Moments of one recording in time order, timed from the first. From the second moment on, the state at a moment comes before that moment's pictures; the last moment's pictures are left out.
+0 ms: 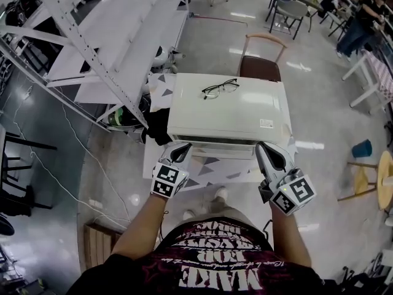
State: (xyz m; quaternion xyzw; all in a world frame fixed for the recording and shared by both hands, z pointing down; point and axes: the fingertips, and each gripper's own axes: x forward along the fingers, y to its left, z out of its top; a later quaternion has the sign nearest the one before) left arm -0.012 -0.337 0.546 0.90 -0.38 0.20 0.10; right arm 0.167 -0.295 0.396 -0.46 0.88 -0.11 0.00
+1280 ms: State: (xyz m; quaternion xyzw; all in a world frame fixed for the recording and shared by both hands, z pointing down) left arm -0.009 -0.222 0.615 0.91 -0.33 0.25 0.08; right arm 0.166 -0.204 0.392 -0.50 0.86 -0.11 0.01
